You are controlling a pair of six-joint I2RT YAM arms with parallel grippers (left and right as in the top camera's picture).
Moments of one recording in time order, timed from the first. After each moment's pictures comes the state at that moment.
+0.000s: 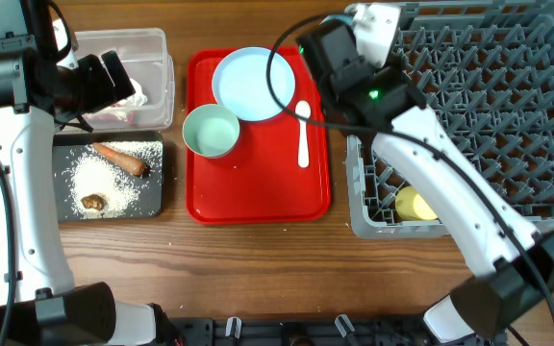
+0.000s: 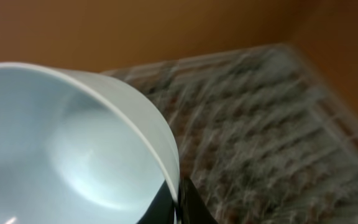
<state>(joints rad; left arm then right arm) 0.15 1.62 1.84 -1.33 0.05 -0.29 0.57 1.72 1.69 -0.89 0.87 0.54</state>
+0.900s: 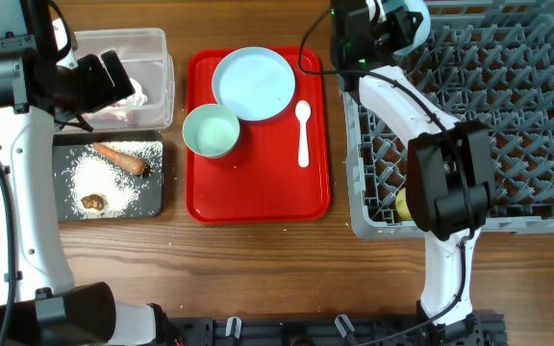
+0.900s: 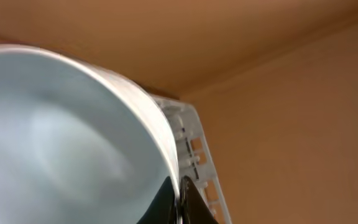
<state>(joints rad) 0.15 1.62 1.84 -1.33 0.04 -0.29 0.32 2.22 1.69 0.00 1.21 -0.58</state>
